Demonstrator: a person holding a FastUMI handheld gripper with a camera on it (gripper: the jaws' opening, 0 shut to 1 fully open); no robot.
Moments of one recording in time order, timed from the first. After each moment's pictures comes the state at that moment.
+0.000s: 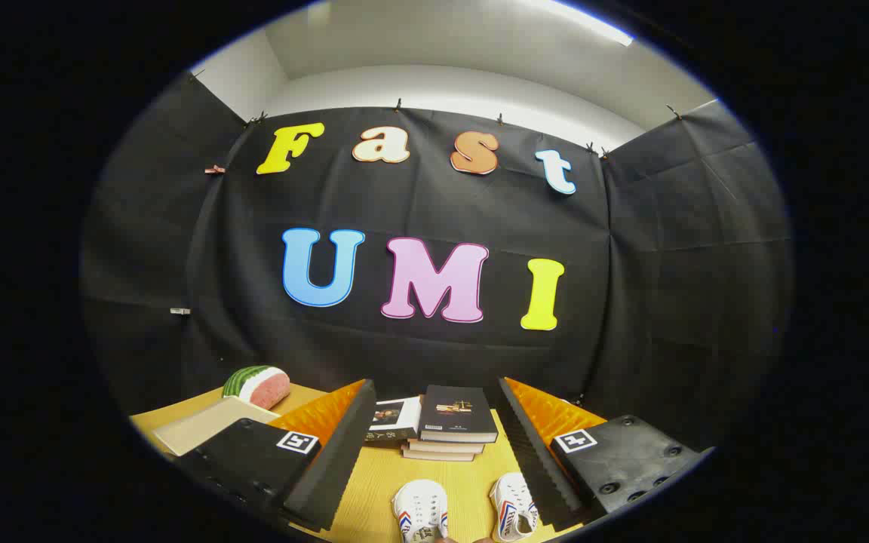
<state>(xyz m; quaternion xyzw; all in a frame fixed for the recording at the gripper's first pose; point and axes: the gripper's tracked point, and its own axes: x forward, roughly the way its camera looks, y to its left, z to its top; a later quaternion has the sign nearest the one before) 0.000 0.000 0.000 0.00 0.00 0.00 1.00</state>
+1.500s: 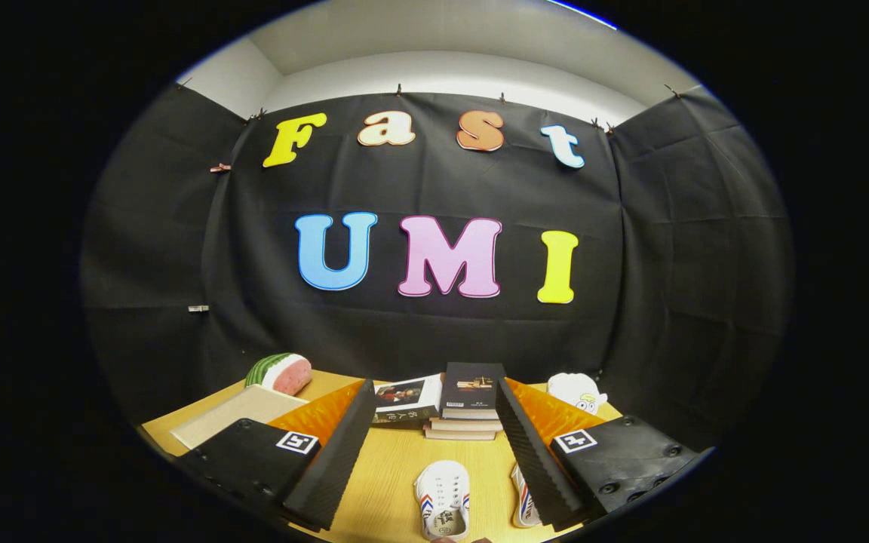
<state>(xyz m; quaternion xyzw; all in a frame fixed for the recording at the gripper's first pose) -0.013 0.027 -0.022 0.04 0.06 0.05 1.00</state>
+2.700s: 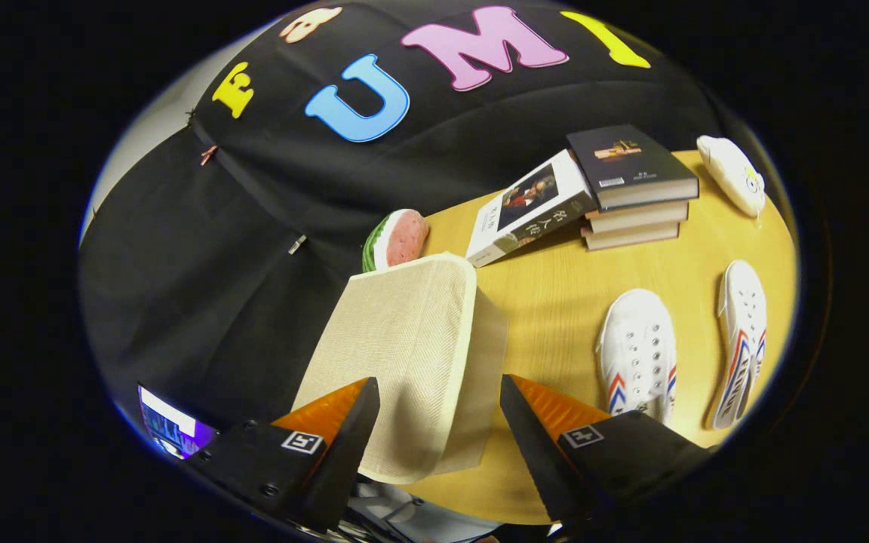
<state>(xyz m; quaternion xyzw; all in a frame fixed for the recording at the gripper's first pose) -0.035 0.180 -0.167 0.30 0.44 0.27 0.80</state>
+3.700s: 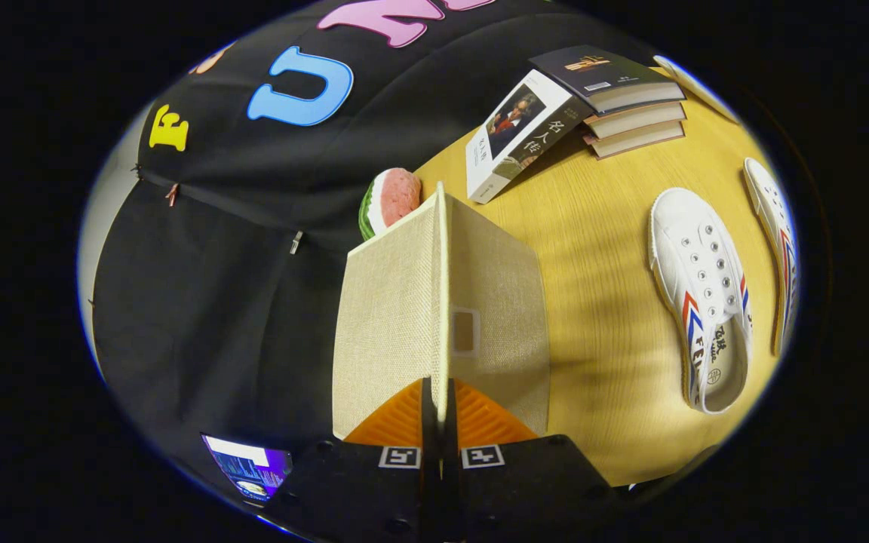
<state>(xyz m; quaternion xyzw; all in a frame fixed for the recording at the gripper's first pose) -0.041 0.217 -0.192 0.36 0.52 0.25 0.73</state>
